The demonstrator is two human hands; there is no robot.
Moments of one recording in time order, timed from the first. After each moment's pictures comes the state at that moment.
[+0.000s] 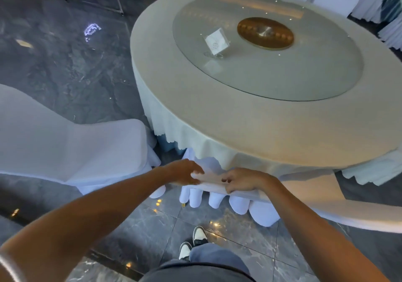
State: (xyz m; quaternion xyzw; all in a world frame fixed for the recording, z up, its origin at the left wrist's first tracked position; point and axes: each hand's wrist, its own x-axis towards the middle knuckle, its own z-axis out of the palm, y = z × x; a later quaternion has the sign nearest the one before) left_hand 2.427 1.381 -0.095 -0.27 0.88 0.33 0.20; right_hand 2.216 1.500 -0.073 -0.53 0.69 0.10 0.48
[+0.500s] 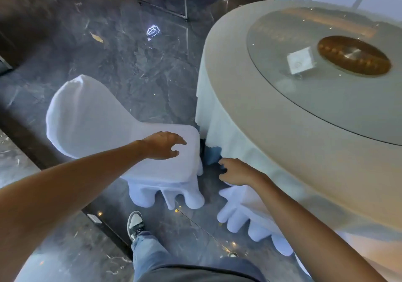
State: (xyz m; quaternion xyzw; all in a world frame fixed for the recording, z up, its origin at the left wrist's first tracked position) left_hand 2.674 1.168 -0.080 -0.43 0.87 0.20 0.15; right_hand 2.413 1.295 -0.089 -0.61 0.67 0.06 0.41
